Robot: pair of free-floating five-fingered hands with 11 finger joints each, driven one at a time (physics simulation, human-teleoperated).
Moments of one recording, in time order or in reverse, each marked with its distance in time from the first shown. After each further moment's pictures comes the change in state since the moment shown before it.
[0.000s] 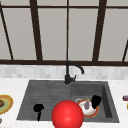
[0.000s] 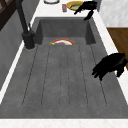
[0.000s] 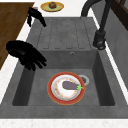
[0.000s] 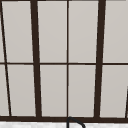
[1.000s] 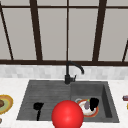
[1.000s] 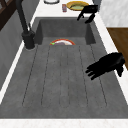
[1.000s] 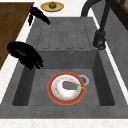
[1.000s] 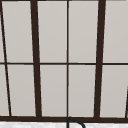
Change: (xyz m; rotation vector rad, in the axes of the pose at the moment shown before) left hand -0.010 0.013 0.003 -0.012 0.006 0.035; right hand 0.011 0.014 0.011 0.106 -0.042 -0.024
